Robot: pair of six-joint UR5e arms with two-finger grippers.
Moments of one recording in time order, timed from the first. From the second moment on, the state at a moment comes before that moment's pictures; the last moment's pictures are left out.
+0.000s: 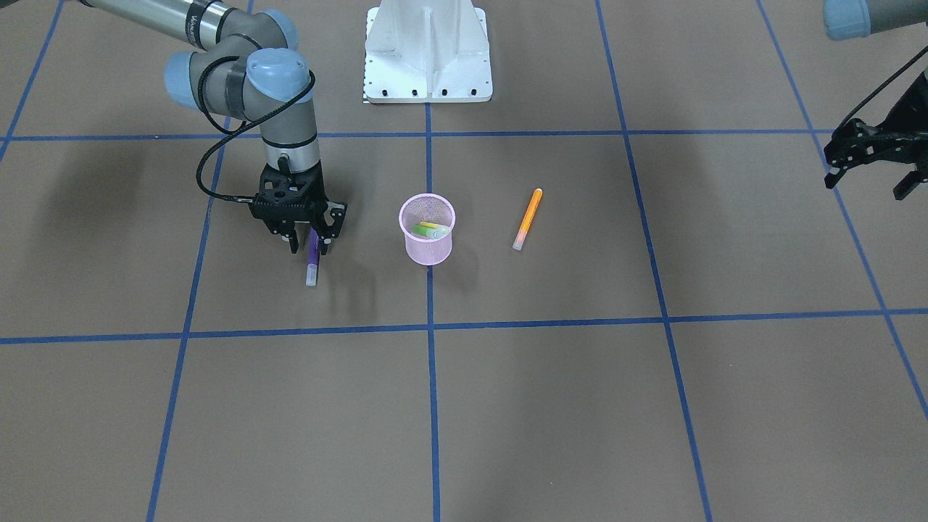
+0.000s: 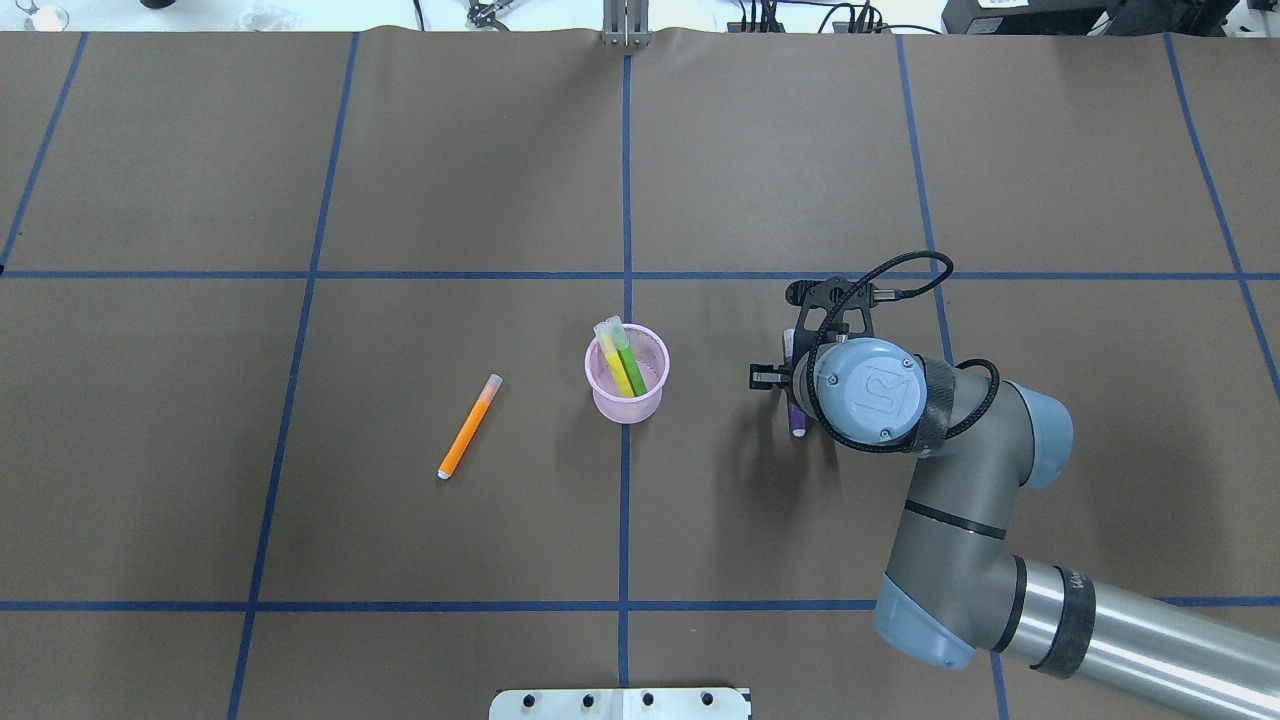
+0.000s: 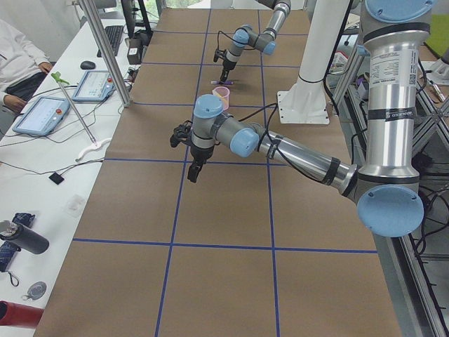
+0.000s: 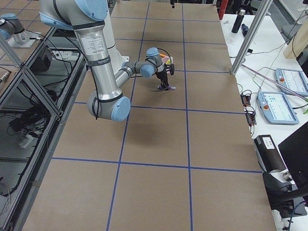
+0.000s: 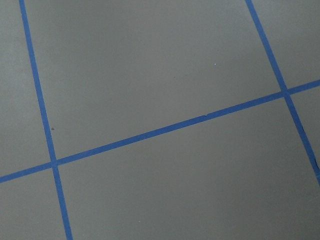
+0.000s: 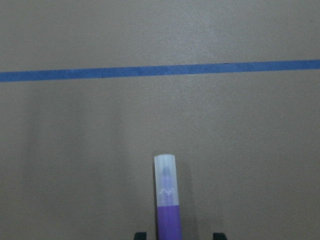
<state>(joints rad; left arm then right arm) -1.23 -1.52 -1.99 -1.73 -2.17 -0.30 0.45 -1.17 1.72 -1.36 1.50 1.32</state>
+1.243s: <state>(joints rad) -1.23 -1.52 -1.99 -1.73 -2.17 -0.30 0.46 -1.15 1.72 -1.36 1.50 1.31</state>
